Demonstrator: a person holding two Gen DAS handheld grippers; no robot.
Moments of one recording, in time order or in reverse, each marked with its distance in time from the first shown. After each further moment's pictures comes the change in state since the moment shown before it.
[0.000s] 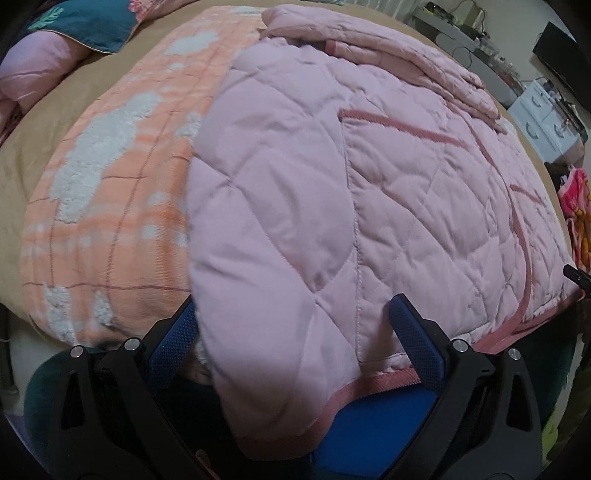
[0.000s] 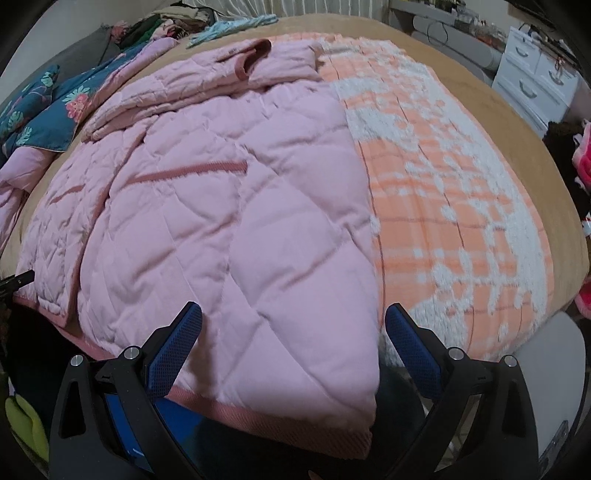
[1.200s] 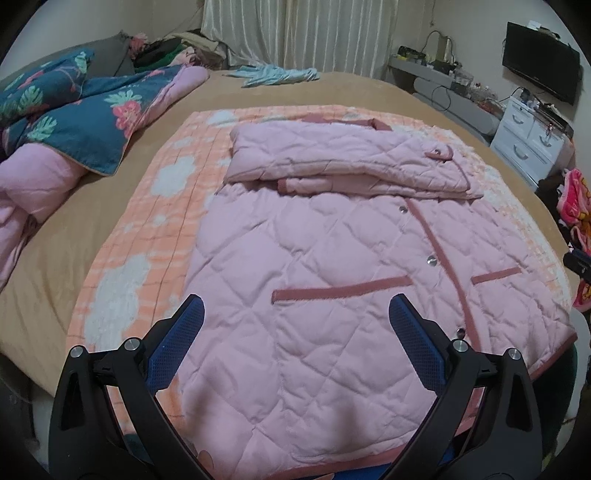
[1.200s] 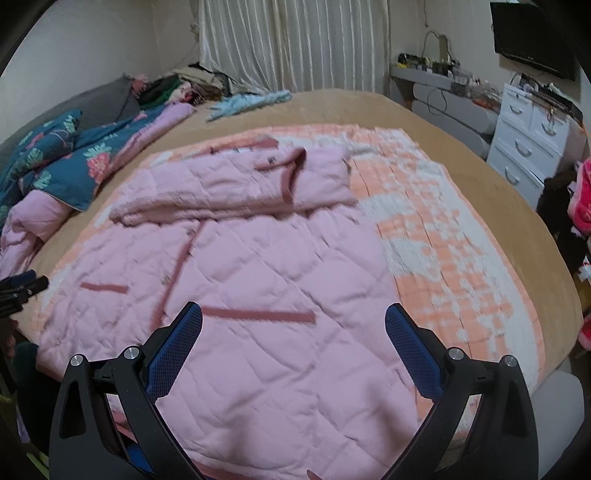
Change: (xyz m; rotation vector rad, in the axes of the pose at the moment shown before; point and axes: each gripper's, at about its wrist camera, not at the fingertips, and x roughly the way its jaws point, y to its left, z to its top) left arm -0.063 -0.066 0.075 0.117 -0.302 0.083; right arm -0.046 0.057 0.066 -0.009 -0.295 -0.003
